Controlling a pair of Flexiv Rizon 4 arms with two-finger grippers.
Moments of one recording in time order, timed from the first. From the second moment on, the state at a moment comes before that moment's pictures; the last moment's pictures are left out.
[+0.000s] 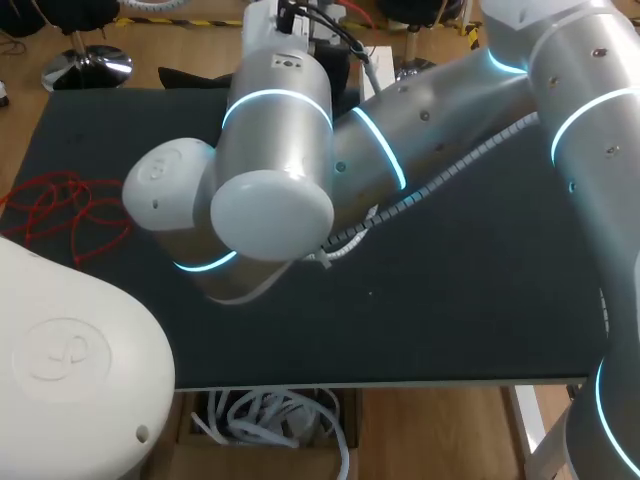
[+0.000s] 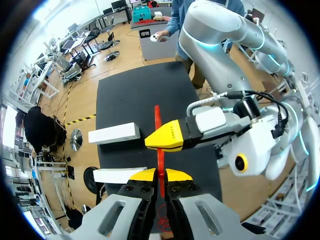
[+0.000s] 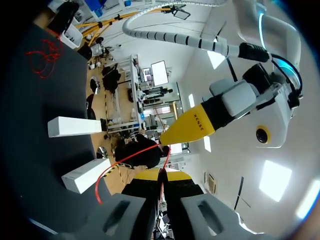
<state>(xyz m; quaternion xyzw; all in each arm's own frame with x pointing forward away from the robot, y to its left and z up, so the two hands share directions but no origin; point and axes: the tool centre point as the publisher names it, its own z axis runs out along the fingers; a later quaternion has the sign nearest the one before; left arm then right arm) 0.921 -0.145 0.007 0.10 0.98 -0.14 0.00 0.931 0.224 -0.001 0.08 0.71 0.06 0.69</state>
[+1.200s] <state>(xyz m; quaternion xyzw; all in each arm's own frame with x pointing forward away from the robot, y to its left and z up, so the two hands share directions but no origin) 0.921 -0.146 0.007 0.10 0.98 -0.14 0.00 0.893 0.214 0.026 0.09 0.70 0.09 0.70</state>
